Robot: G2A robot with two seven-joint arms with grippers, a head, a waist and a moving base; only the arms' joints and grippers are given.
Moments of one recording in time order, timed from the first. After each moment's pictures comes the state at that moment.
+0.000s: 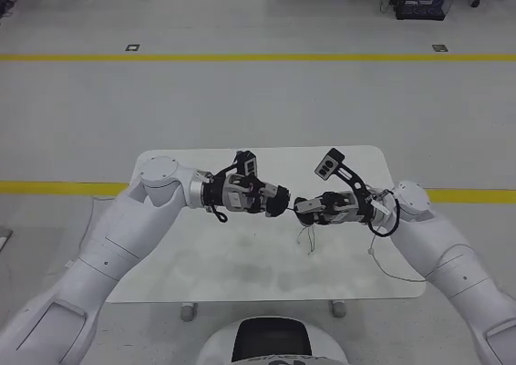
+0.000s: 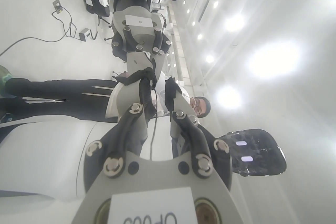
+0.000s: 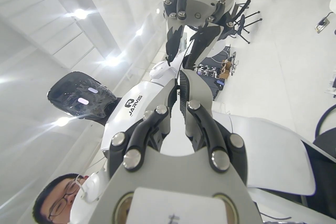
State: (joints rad) left arm 0.91 -1.11 -0.86 -1.37 -0.87 0.25 -1.24; right arm -1.04 -1.01 0.90 -1.32 1.01 -0.16 1.39
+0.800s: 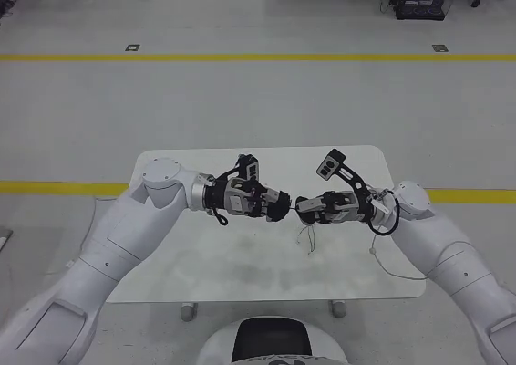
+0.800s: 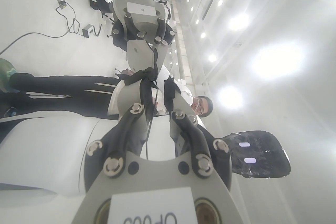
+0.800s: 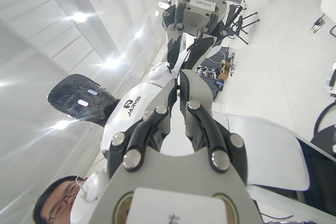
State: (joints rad) left arm 0.90 -1.10 -0.84 -1.37 -0.86 0.25 -1.25; right arm -1.01 -1.00 0.85 -1.28 1.04 -0.19 1.39
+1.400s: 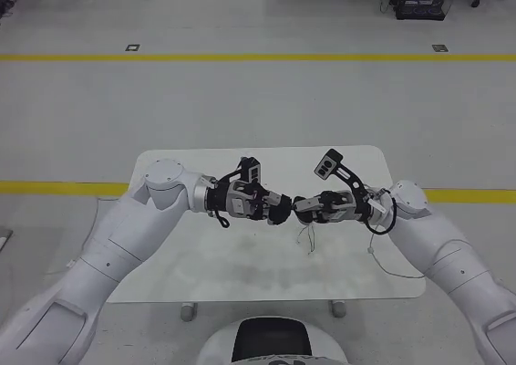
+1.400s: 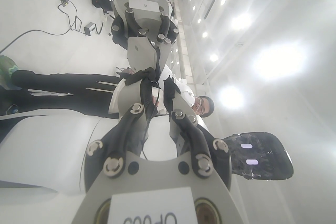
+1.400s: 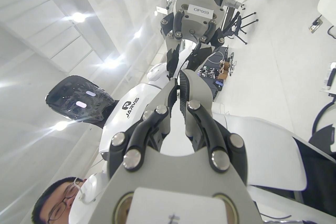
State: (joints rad) left arm 0.90 -1.10 -0.83 -1.37 -0.86 0.26 -1.24; right arm -1.00 -1.01 0.83 -1.25 1.03 -0.20 1.39
